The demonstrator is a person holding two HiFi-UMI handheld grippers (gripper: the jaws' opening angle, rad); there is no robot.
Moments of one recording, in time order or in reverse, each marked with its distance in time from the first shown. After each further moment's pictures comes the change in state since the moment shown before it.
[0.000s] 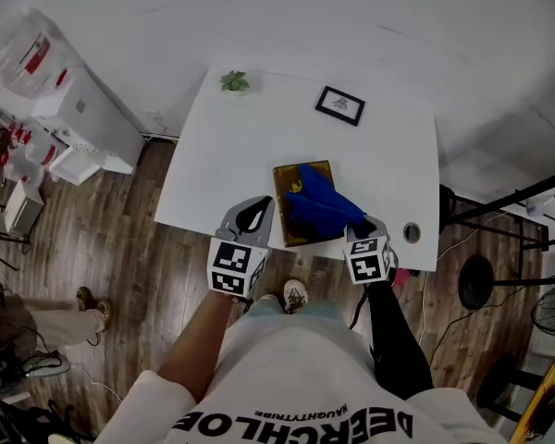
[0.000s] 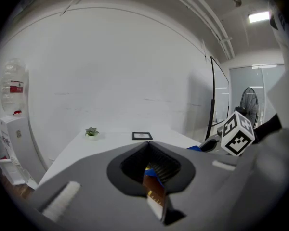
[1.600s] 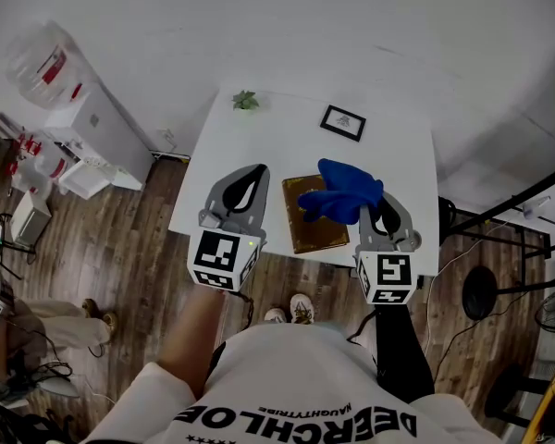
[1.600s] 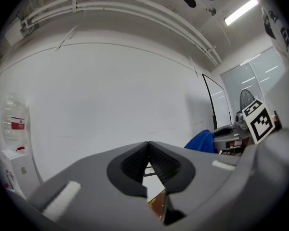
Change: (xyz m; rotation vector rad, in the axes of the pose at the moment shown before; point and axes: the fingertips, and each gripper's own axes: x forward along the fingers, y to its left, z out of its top) left arm -0.058 0.022 0.153 0.161 -0.293 0.048; right arm -0.169 -0.005 0.181 0.038 -0.698 -0.106
